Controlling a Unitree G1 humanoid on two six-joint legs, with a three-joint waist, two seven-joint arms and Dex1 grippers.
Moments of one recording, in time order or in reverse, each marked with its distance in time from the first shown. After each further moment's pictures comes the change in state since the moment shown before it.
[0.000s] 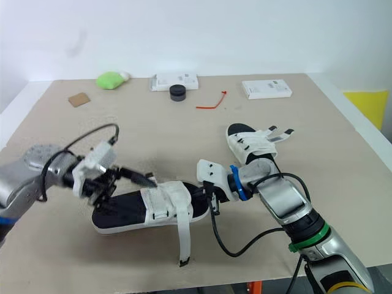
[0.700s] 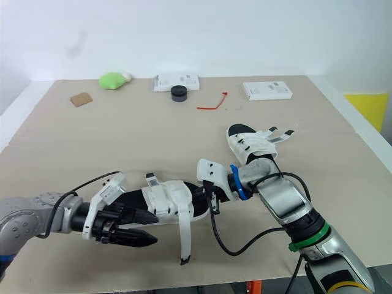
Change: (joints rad) left arm 0.232 -0.164 0.144 -0.145 -0.337 0.583 0.537; right arm 0.005 -0.005 0.004 -0.017 -0.002 0.020 -0.019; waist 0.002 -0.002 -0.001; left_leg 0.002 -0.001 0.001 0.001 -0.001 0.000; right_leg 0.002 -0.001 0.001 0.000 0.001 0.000
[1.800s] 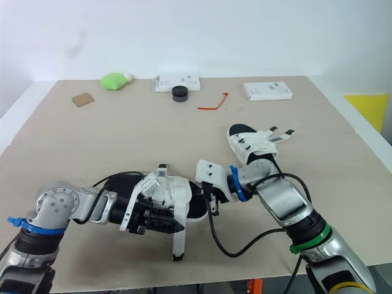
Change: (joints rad) left arm -0.222 -0.307 0.003 0.204 -0.120 0.387 0.390; right arm 0.010 -0.002 0.007 -0.047 -0.001 0.040 -0.020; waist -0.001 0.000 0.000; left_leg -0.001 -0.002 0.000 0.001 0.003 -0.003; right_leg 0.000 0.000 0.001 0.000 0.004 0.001
